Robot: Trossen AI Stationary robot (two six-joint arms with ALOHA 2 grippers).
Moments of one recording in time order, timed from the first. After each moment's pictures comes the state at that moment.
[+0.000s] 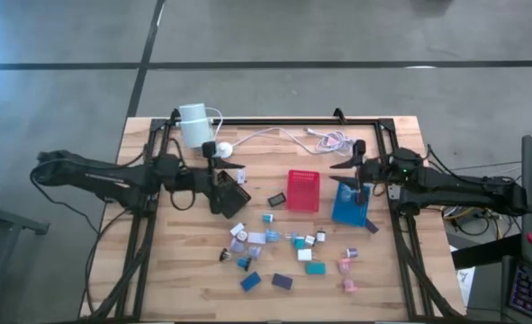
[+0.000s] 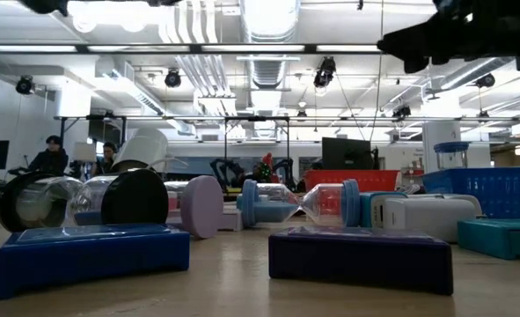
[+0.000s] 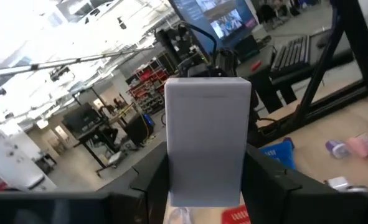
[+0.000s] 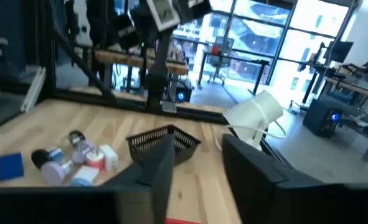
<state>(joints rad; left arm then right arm) -0.05 1.02 0.62 0.46 -0.12 0.56 -0.26 0.55 0.29 0.27 -0.23 -0.14</state>
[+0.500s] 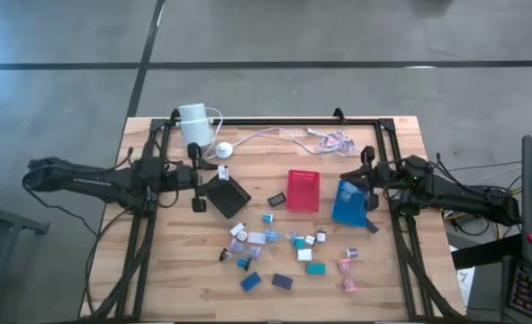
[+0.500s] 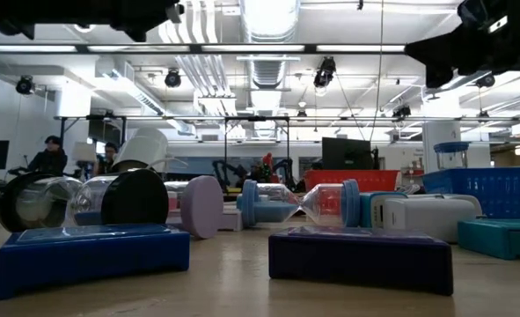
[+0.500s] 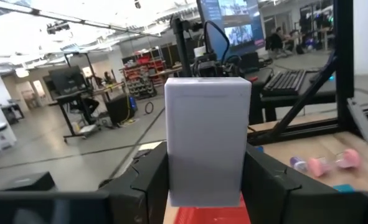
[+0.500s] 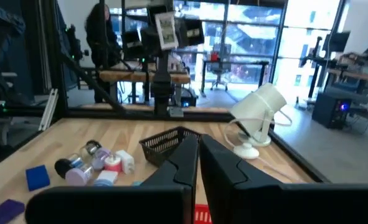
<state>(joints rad) -0.03 0.78 0.43 0.43 -0.13 0.25 -0.27 0.26 0.16 0.17 -0.22 -0.01</state>
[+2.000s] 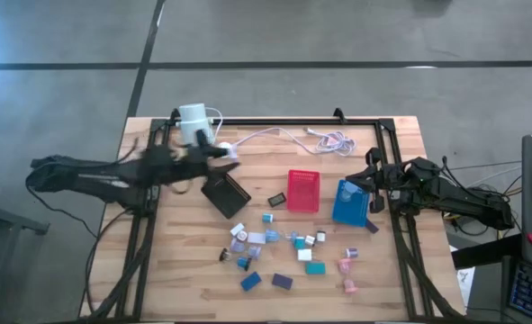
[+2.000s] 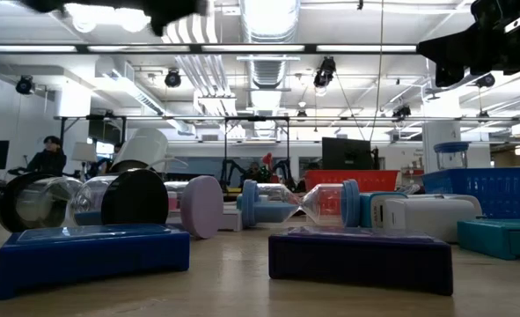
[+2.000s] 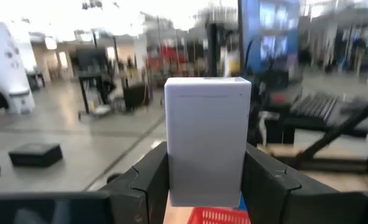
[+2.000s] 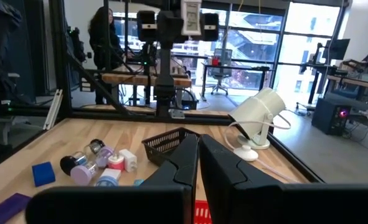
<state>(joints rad) 0.06 1.00 0.67 0.35 -0.16 0.11 -0.27 0.12 0.15 0.03 -0.24 -0.03</state>
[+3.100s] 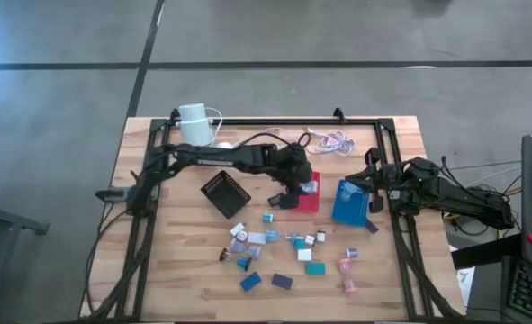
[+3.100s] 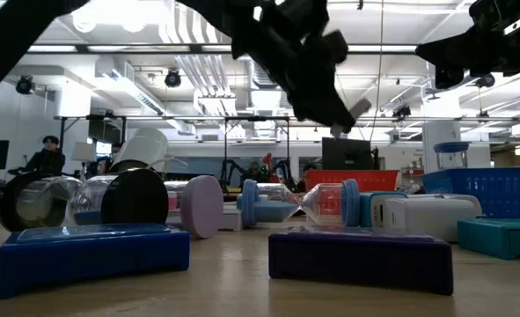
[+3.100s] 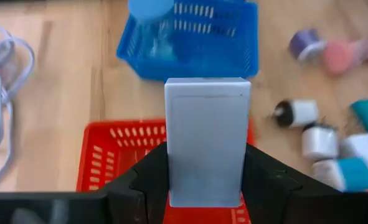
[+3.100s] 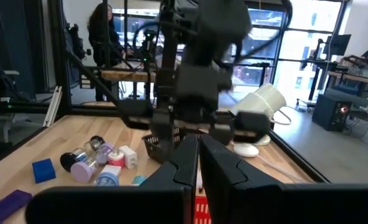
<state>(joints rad) 0.14 2.14 1.75 -0.47 0.23 0.22 -0.27 0.13 0.15 0.03 -0.23 -0.03</state>
